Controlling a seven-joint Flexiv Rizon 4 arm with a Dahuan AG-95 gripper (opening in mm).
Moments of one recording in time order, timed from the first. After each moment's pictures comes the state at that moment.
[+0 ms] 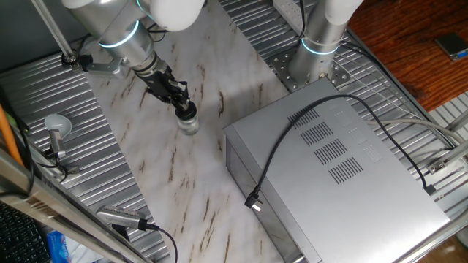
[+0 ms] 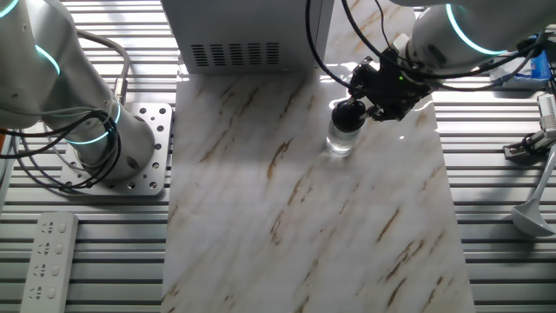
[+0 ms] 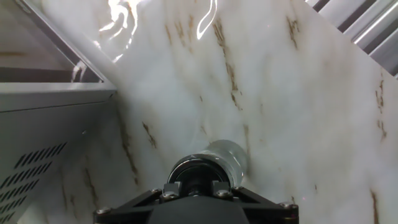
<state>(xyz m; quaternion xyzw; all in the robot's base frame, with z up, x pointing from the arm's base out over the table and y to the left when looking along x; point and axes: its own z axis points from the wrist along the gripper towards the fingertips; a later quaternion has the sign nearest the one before) 0.510 0.017 0.153 0.39 -0.91 -0.12 0.10</state>
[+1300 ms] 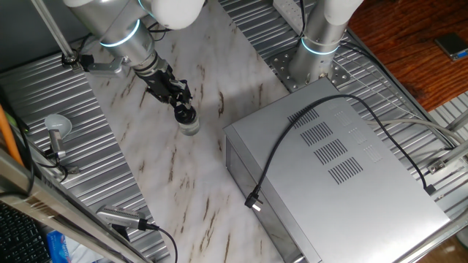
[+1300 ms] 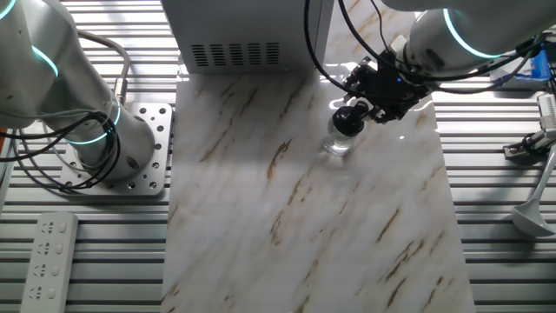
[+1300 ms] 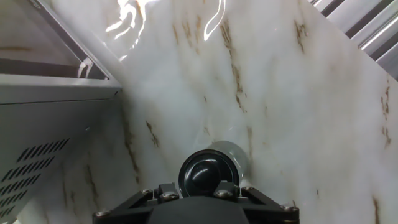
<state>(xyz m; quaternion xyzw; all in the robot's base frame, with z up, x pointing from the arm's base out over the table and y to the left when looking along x) 0.509 0.018 0.153 0.40 -0.90 -0.12 0.10</state>
